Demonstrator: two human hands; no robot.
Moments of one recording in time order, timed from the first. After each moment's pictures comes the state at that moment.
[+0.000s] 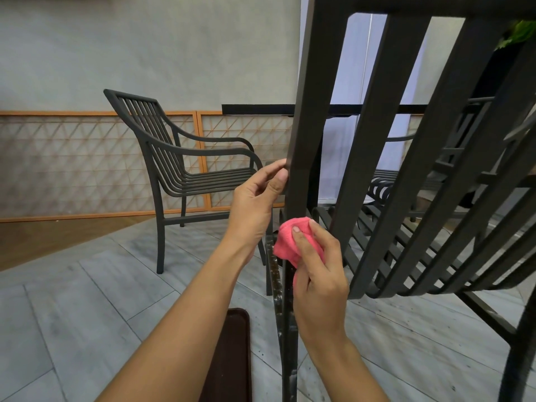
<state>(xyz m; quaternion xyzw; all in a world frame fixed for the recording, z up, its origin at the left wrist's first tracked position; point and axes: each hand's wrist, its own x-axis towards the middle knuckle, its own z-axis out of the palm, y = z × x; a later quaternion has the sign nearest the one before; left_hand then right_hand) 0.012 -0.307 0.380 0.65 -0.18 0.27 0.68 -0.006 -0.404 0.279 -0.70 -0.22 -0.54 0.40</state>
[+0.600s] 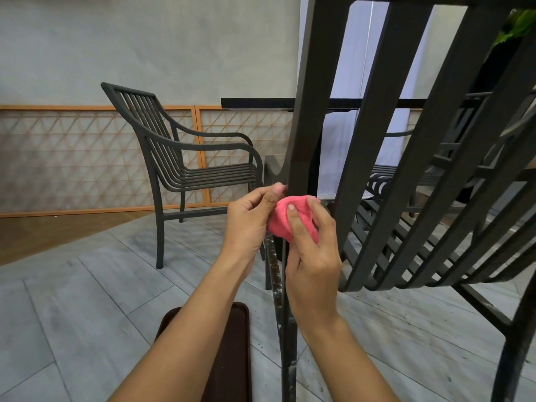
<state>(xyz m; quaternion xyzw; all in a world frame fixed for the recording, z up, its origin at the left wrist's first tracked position) 0.001 -0.306 0.354 0.63 -0.12 0.22 0.73 0.001 -0.394 0.292 -0.70 -0.21 -0.58 0.36</state>
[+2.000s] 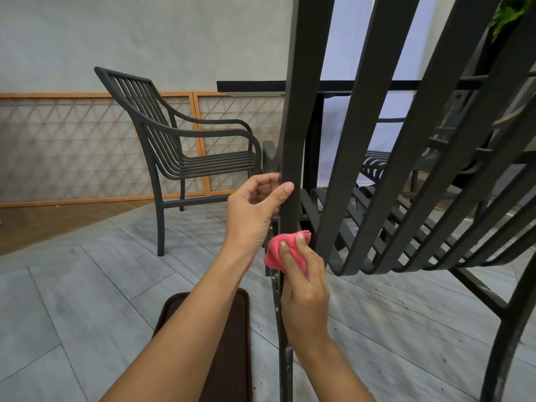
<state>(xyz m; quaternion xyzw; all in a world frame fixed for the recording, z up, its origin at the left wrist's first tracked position) 0.001 -0.315 0.340 0.65 -0.10 0.26 0.70 0.001 -0.399 0.213 -0.75 -0.20 -0.54 0.33</state>
